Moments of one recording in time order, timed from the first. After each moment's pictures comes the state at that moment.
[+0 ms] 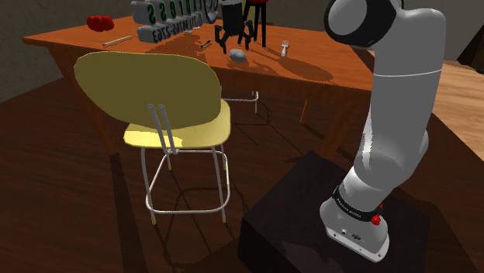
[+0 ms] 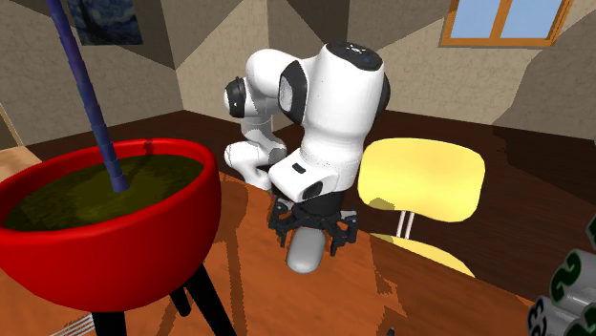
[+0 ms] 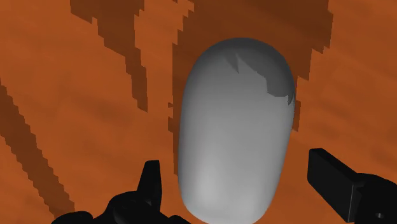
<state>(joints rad) -0.11 0.37 0.06 -1.20 -0.12 1.44 0.45</state>
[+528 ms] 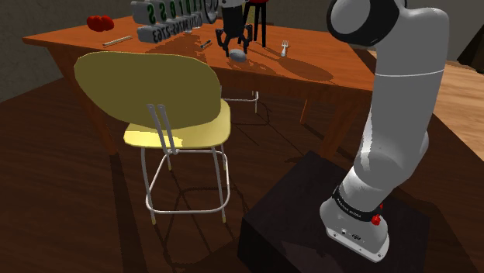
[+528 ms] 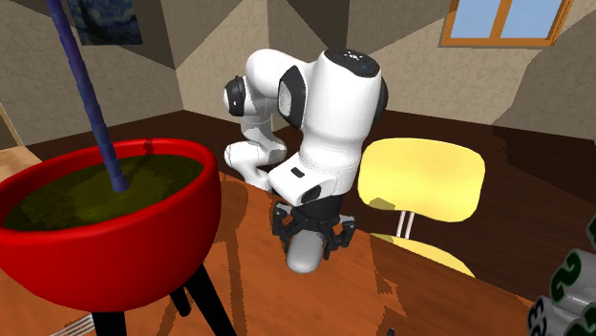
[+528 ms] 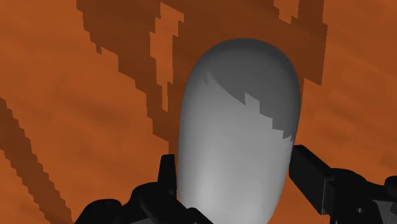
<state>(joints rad) -0.11 0.36 0.06 -1.24 -0.12 1.47 0.45</state>
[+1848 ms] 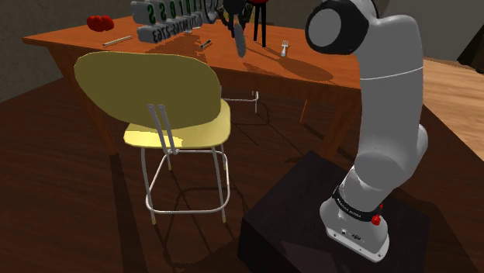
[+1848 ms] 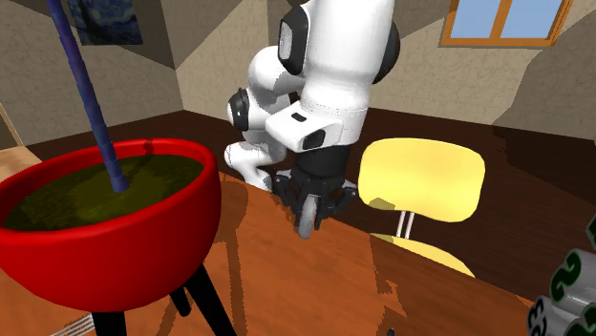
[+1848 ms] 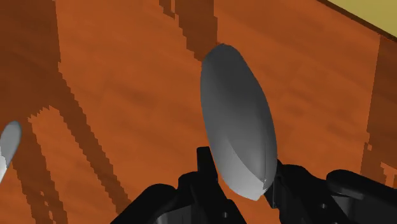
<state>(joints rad) -0.10 0.51 0.05 -0.79 -0.14 1.18 0.43</state>
